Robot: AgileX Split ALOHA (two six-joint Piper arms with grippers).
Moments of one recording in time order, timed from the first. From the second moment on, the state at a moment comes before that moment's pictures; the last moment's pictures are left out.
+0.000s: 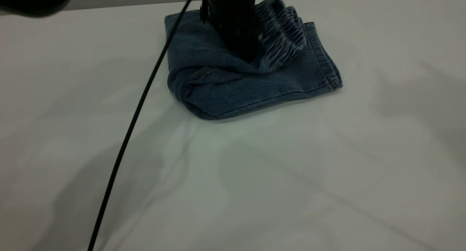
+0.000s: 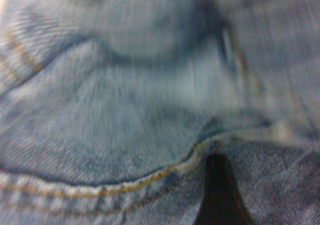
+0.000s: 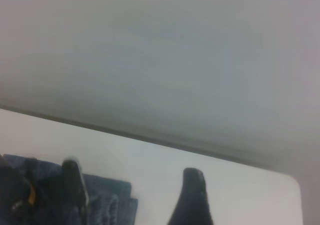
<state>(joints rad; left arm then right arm) -0.51 2.73 -2.51 -0.10 1.23 0.45 0.31 1.44 -1.81 -0.18 0.99 0.03</state>
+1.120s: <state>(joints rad) -0.51 2.08 -2.47 0.13 1.22 -0.04 0.31 1.07 -1.79 0.31 1.22 -0.13</state>
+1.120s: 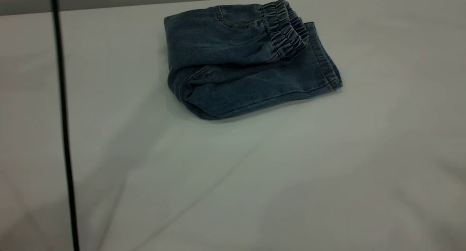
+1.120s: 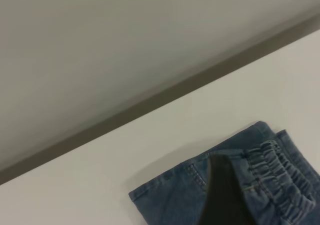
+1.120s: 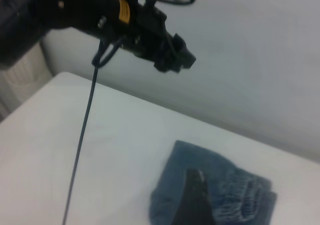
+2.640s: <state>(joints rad) -0.51 0.72 -1.11 0.07 1.22 -0.03 0.31 0.53 -0.92 0.60 1.22 -0.34</state>
